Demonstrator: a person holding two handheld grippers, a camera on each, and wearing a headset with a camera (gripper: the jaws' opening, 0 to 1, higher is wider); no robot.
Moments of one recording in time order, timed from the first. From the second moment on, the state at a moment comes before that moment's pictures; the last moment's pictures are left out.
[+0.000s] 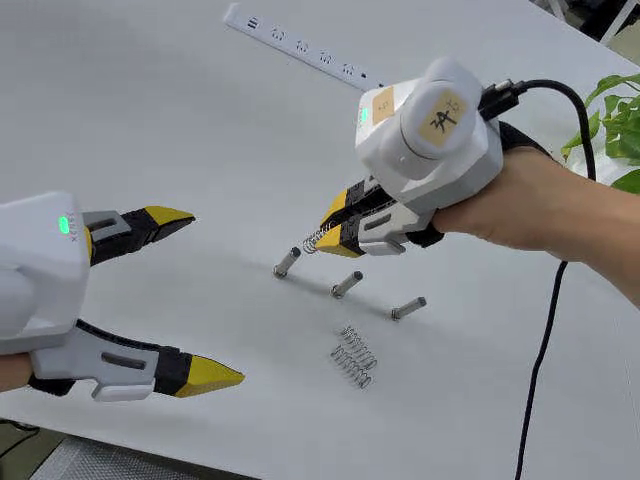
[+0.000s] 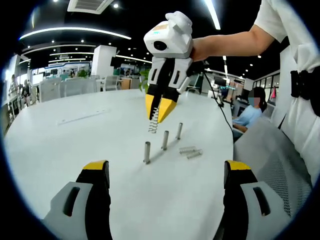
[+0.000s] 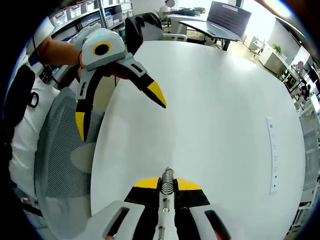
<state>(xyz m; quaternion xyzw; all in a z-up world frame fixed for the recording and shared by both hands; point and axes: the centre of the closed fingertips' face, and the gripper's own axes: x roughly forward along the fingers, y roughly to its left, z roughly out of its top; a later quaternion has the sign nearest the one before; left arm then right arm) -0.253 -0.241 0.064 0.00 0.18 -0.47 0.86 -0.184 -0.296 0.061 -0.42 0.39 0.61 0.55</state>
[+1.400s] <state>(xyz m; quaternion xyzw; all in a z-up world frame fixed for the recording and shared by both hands) -0.257 -0.248 0.060 -0.02 0.18 -0.48 0.86 -0.183 -0.292 0.042 -0.44 0.40 0.61 0.53</state>
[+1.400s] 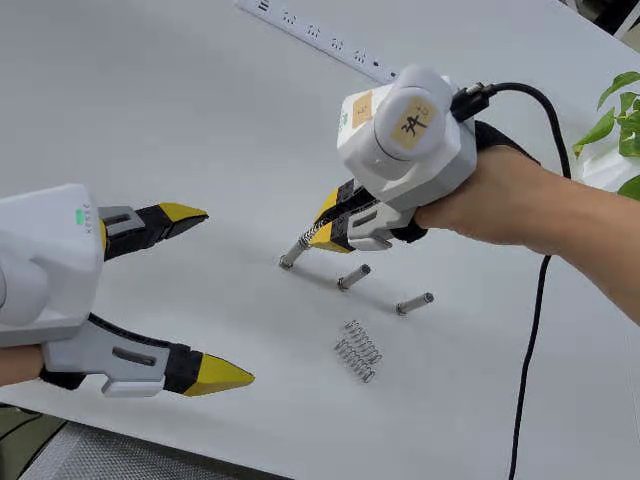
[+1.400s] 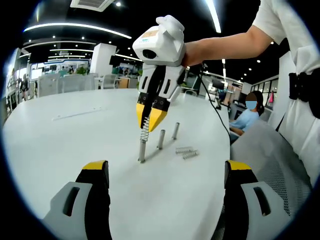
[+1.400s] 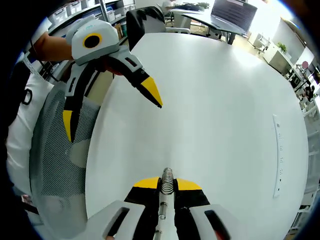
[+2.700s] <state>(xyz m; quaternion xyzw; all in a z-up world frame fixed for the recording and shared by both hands) -0.257 -0.248 0.057 -0.02 0.18 -0.49 0.85 -0.181 -0.288 0.021 -0.43 0.41 0.61 0.51</state>
